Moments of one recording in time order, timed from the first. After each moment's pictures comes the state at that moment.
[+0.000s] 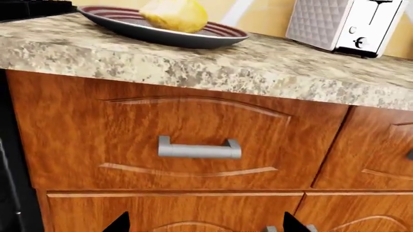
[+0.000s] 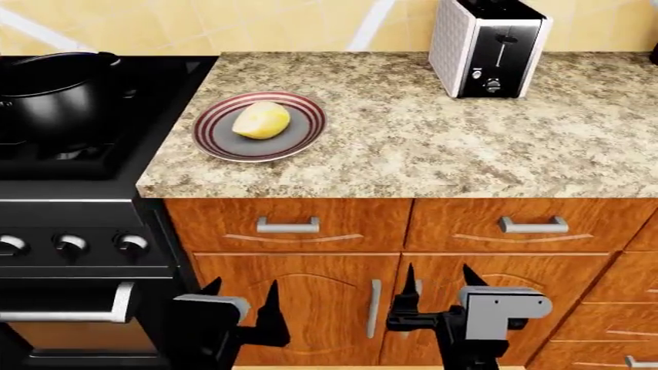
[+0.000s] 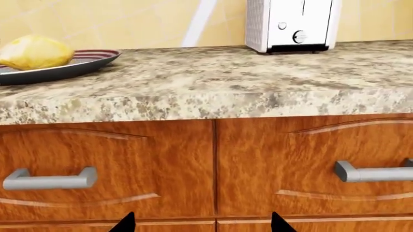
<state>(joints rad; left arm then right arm) -0.02 -0.16 0.14 0.12 -0.34 -0.23 -0.01 0.05 0.17 -0.13 -0.12 0.21 0.18 0.15</state>
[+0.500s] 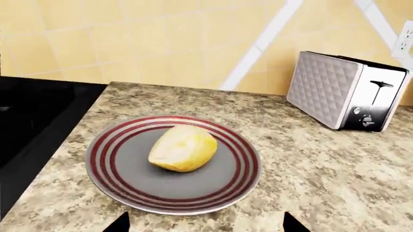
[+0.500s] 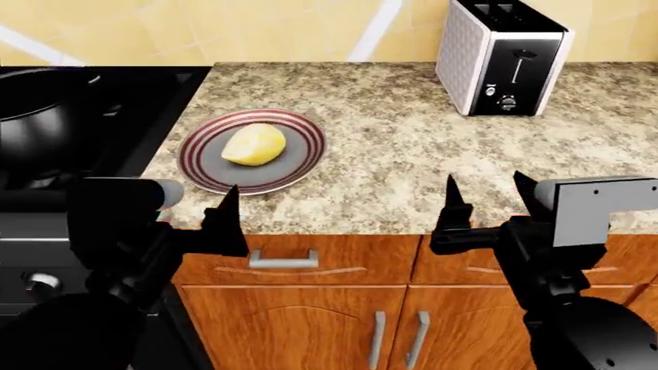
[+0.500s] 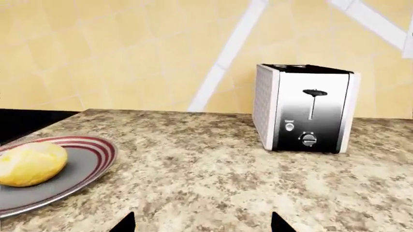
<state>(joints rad) -0.42 -0.34 -0.15 0.67 -0.86 -1.10 -0.29 0.37 0.37 0.08 -0.68 0.57 0.96 0.20</state>
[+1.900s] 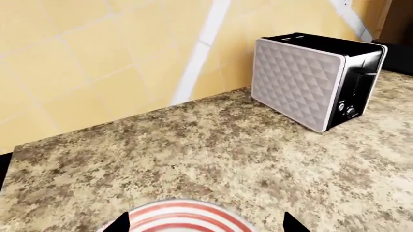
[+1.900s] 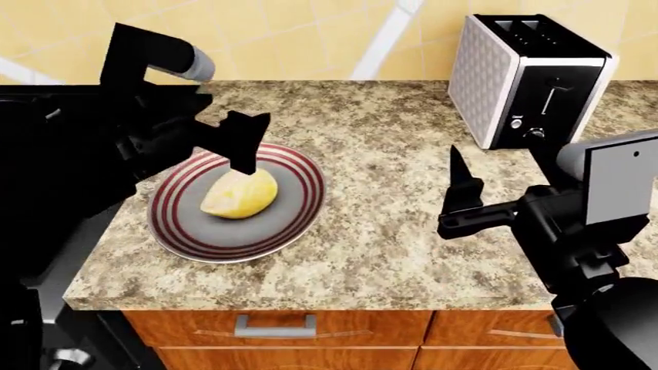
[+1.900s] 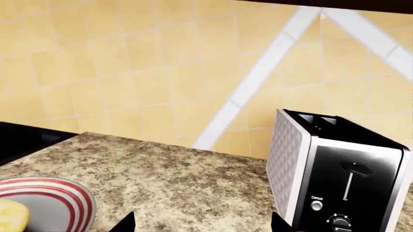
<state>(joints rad) -1.11 -0.49 0.21 0.12 -0.88 -1.22 0.06 0.55 0.44 0.14 -0.83 0.75 1.20 0.25</state>
